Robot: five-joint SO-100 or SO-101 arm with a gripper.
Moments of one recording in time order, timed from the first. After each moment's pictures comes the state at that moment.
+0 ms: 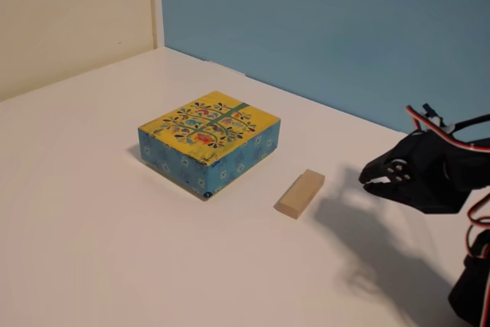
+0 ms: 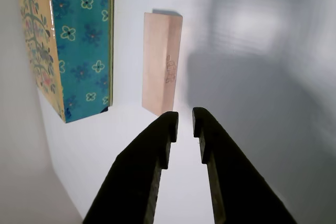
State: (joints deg) arm 31.1 184.4 170.4 54.0 -23.7
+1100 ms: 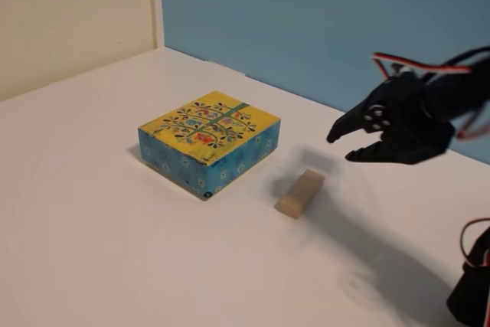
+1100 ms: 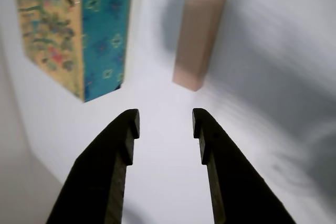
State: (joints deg) arm 24.8 142.7 135.7 59.2 -24.4
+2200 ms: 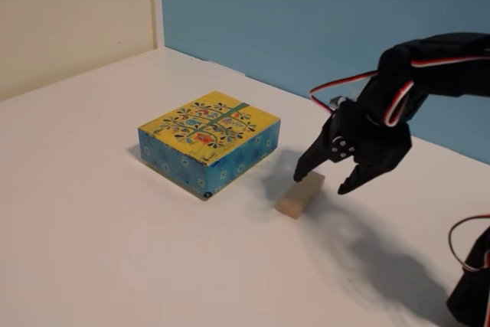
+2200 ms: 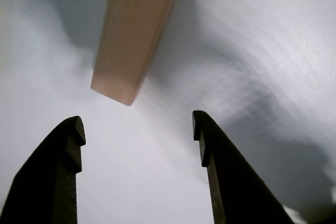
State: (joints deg) arm 24.2 110.0 121.4 62.6 -42.7
